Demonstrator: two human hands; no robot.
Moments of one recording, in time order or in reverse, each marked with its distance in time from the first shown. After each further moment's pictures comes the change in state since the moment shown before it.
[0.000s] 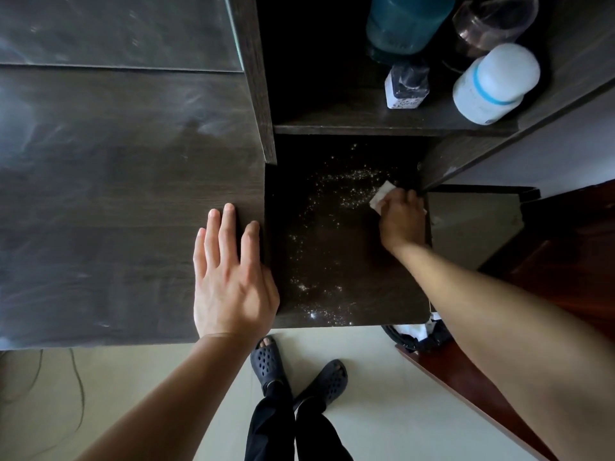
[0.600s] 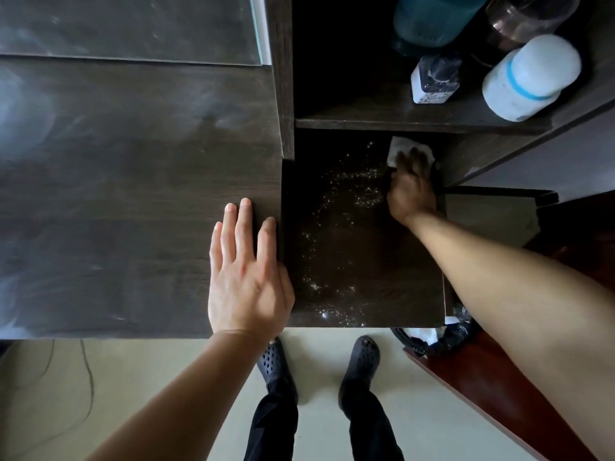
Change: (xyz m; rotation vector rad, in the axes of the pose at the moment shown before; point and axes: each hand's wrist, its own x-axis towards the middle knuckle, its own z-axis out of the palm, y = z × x) left_hand 0.001 -0.001 0.001 -0.001 0.005 0.022; right_hand 0.051 -0.014 -0.006 0.085 -0.173 -0.075
